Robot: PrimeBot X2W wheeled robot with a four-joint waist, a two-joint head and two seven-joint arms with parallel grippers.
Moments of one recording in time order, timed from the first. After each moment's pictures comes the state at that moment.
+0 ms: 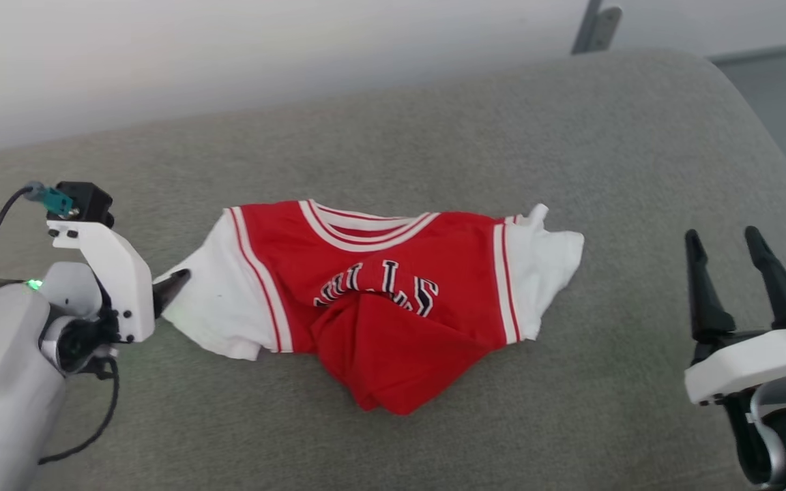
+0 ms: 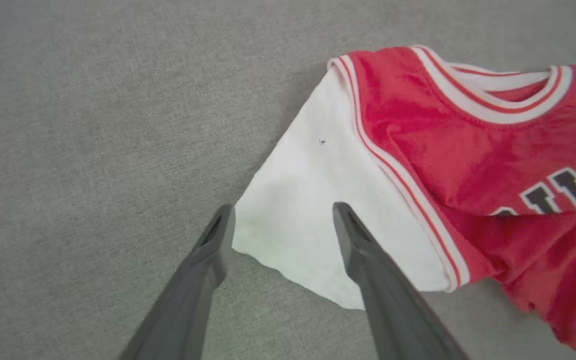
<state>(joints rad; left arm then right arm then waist) -0.71 0.58 -0.62 0.69 -0.94 -0.13 0.49 -0.13 -0.14 -0.11 0.01 0.23 0.13 0.00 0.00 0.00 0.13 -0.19</state>
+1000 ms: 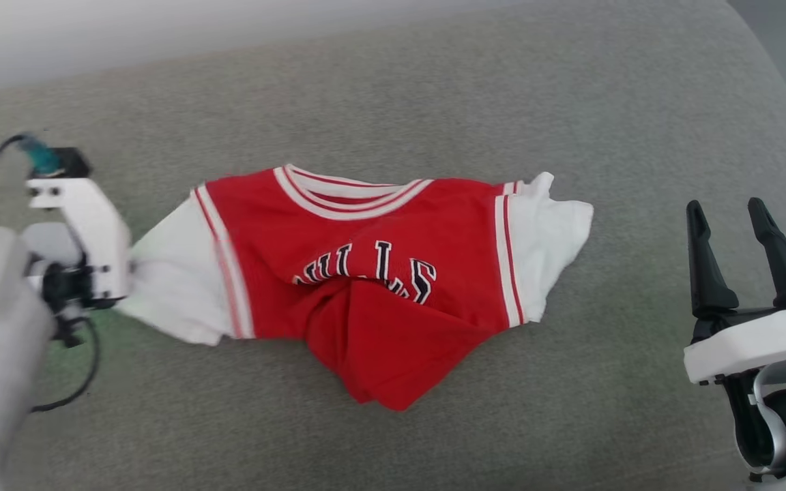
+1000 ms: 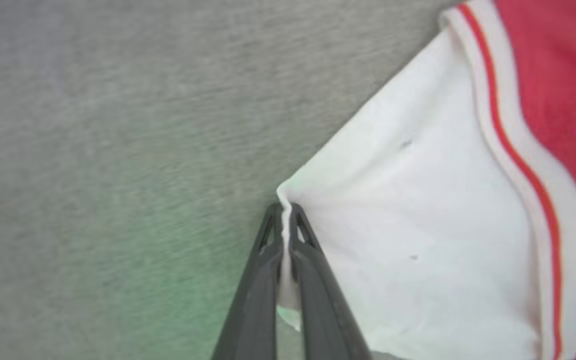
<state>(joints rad) -0.98 0.48 -0.71 1.13 -0.89 -0.13 0.66 -0.16 -0.10 -0.12 -0.07 0.23 0.13 0.04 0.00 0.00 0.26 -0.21</state>
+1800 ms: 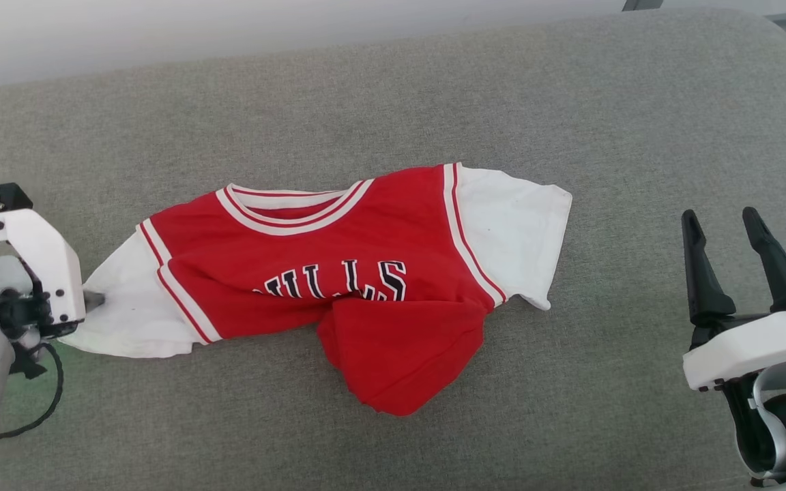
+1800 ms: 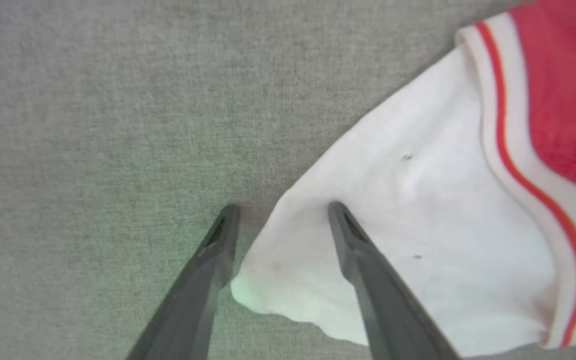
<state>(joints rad) -0.92 0.56 -0.68 1.13 -0.95 -0.09 0.69 -0.15 -0.10 -0.12 -0.08 0.23 0.13 0.09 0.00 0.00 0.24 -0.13</state>
